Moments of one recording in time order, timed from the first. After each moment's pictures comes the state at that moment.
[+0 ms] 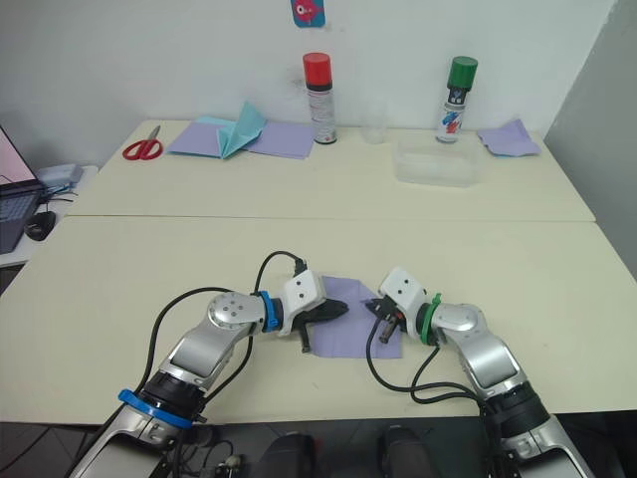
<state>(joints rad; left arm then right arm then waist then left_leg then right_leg) -0.42 0.45 -0.32 0.11 -0.04 0.22 -0.92 -0.34 -0.42 0.30 -0.07 0.10 0.46 0.73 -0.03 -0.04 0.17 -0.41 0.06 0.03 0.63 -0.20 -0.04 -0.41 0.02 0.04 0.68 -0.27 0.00</state>
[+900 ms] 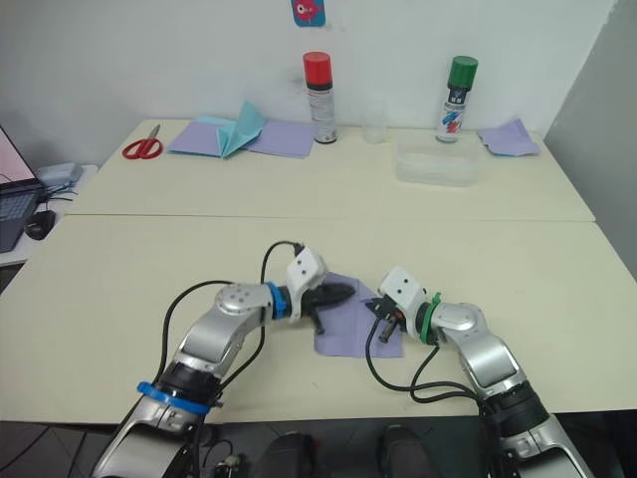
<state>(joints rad) -0.54 0.31 -0.23 0.16 -0.13 0.37 -0.85 -0.35 -0.41 0.30 -0.06 0.09 0.47 0.73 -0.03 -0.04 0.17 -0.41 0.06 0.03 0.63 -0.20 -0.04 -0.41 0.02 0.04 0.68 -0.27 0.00</state>
